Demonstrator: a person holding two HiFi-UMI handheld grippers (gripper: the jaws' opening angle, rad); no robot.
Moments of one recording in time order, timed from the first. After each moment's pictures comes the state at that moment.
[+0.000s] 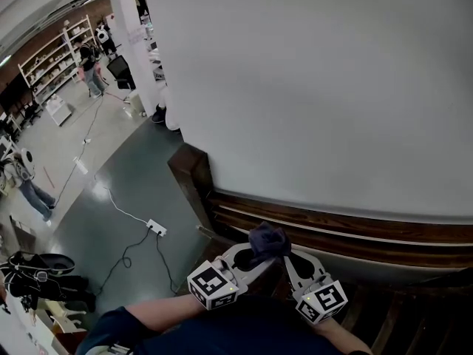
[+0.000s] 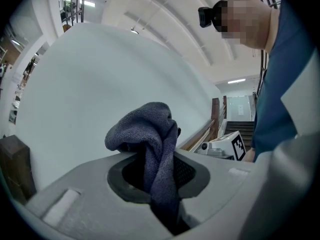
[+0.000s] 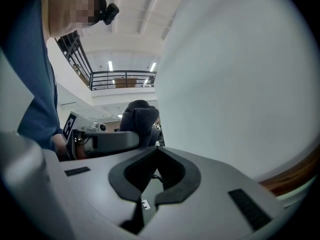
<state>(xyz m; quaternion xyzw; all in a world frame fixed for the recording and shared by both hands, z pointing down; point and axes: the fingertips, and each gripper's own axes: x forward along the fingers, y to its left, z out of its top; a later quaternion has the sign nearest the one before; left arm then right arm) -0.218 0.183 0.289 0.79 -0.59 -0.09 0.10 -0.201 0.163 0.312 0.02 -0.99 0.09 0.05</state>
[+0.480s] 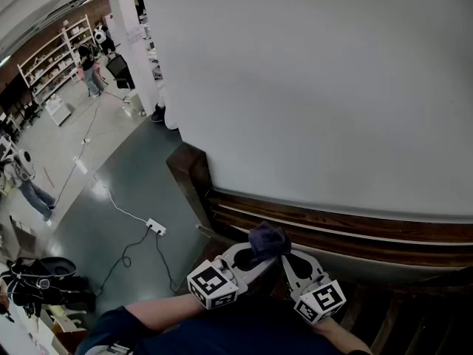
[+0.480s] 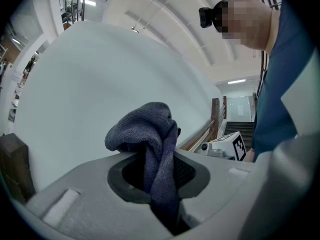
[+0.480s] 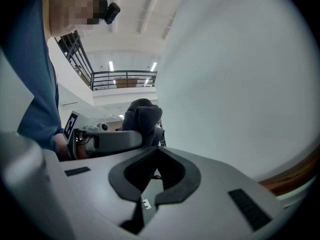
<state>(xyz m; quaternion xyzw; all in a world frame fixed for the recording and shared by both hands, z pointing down) -0.217 0.177 0.290 0.80 -0.59 -0.09 0.11 -0.203 0.162 0.313 0.02 -0.99 0.10 0.06</state>
